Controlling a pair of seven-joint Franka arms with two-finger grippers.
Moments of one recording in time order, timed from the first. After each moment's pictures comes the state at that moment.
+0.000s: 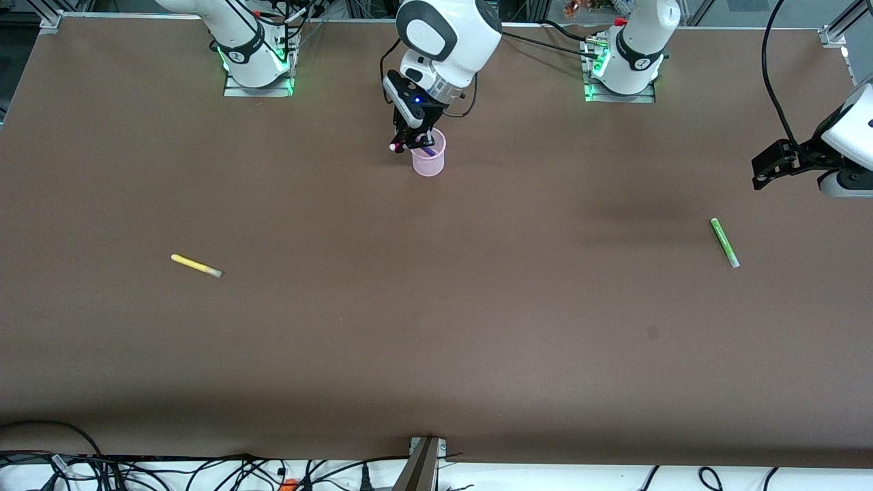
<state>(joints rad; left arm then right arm) 0.04 -0.01 -0.03 -1.66 0.09 1.67 0.03 1.21 0.43 -0.10 -1.78 -0.45 1.80 2.32</state>
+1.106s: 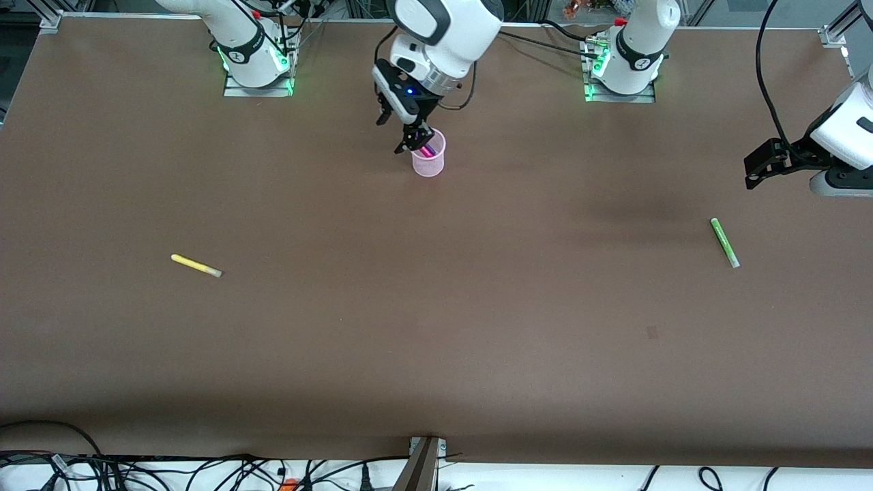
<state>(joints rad) 0.03 -0.01 -0.05 -1.66 0.09 1.67 0.03 1.21 0.33 -0.22 -1.65 -0.35 1.61 1.98</state>
